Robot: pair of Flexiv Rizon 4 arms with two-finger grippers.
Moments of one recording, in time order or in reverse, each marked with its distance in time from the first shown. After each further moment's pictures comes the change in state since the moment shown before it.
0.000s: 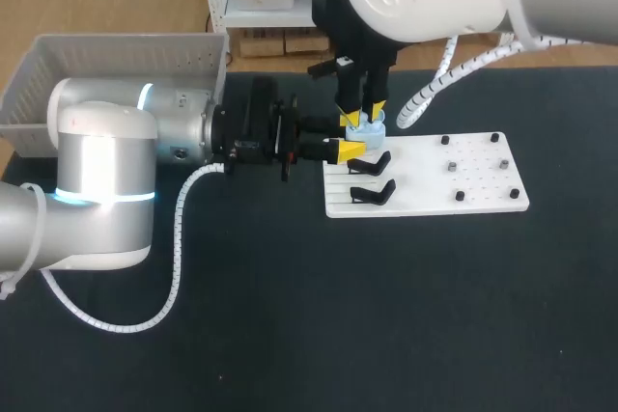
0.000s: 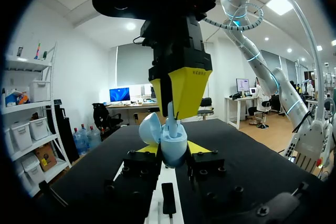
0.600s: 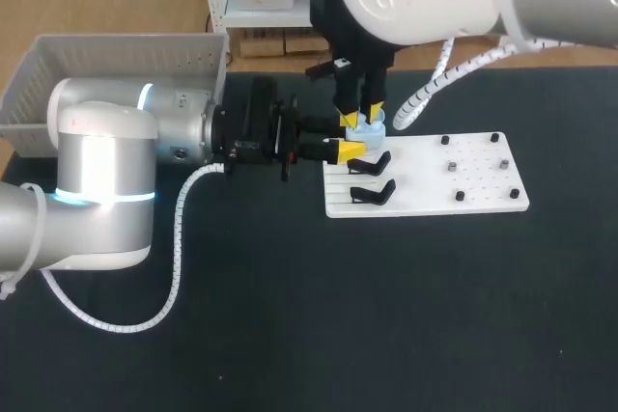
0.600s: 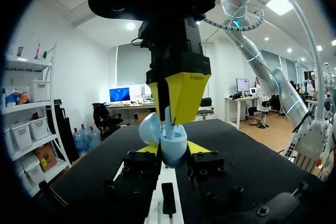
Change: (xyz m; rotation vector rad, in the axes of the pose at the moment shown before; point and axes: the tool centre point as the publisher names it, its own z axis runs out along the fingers) left arm 0.000 0.000 0.000 0.000 0.000 0.000; right arm -0.003 0.001 0.004 0.002 0.001 0.000
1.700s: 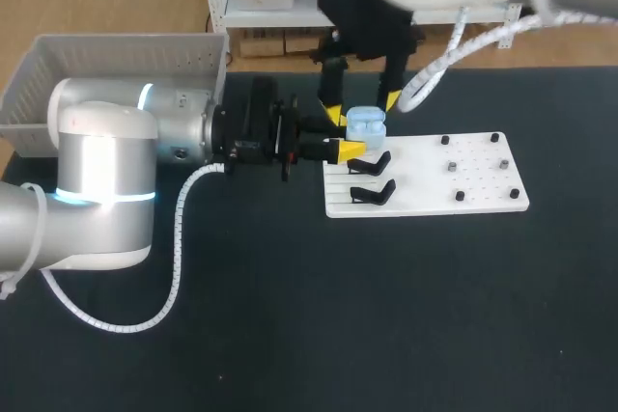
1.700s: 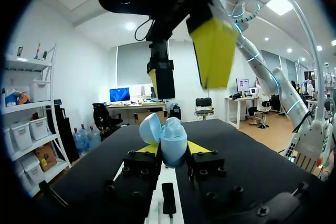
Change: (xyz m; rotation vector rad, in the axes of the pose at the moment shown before) left arm 0.000 0.000 0.000 0.000 0.000 0.000; right arm 0.005 0.001 -0.027 -0.099 -0.008 0.076
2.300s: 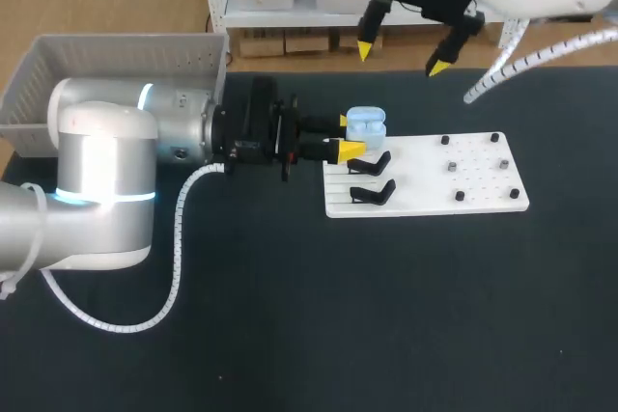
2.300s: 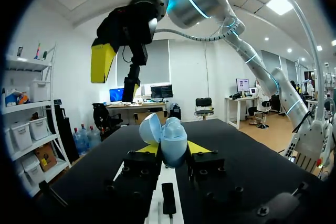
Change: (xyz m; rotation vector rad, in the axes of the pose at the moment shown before) left arm 0.000 0.000 0.000 0.000 0.000 0.000; right arm -0.058 -0.081 -0.004 -0.142 -0.241 0.458
